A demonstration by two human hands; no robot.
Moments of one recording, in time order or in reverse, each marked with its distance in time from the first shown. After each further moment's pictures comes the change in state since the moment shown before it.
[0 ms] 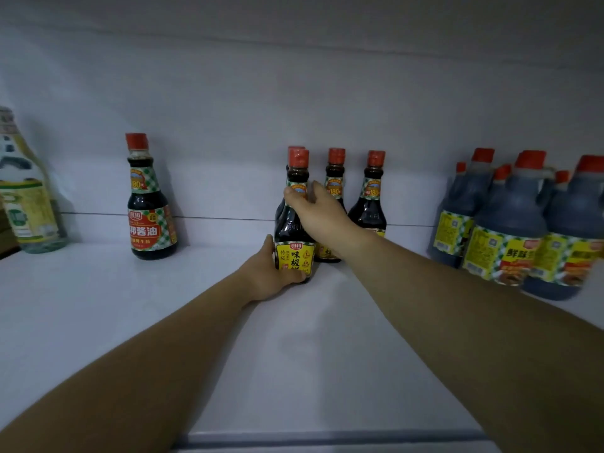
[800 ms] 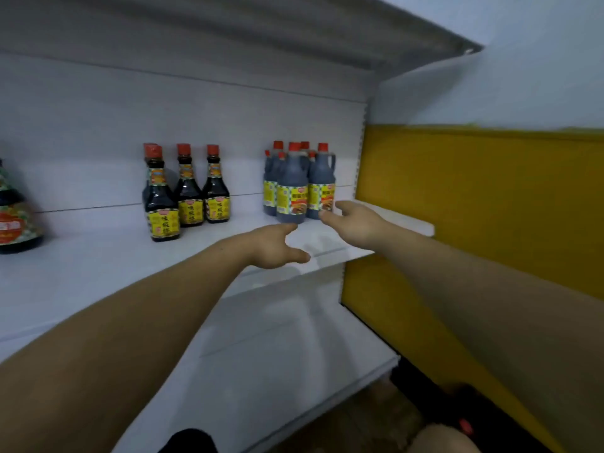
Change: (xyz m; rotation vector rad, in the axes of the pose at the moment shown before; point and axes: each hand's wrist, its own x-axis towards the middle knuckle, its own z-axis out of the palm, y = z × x) left_hand -0.225 0.182 0.093 0.479 -0.422 0.466; right_hand -0.330 -0.053 -0.167 -0.601 0.338 0.363
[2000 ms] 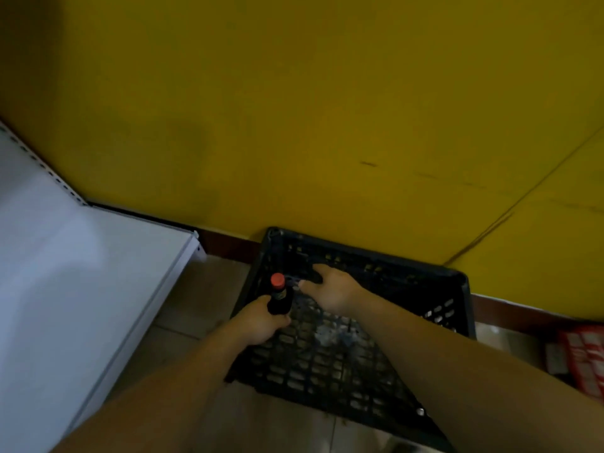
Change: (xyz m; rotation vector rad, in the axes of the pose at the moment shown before) left_hand 0.154 0.195 0.556 -0.196 -1.064 0.007; right_hand -0.191 0.544 0.074 0.288 -0.242 1.059
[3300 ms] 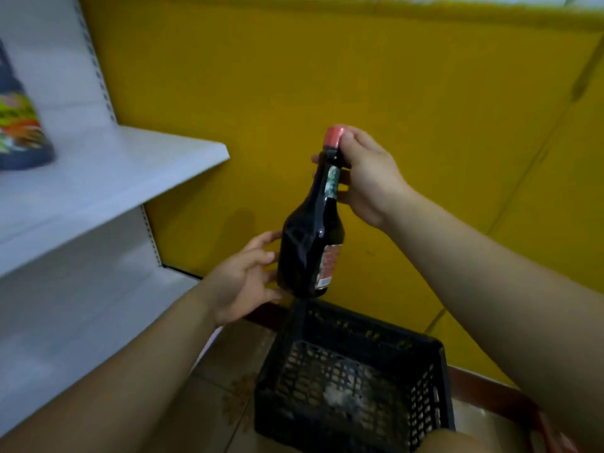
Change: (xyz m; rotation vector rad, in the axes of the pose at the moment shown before) left_hand -0.287 0.037 -0.086 -0.962 -0.095 0.827; right_hand -0.287 -0.228 -0.096 0.824 0.439 -0.818
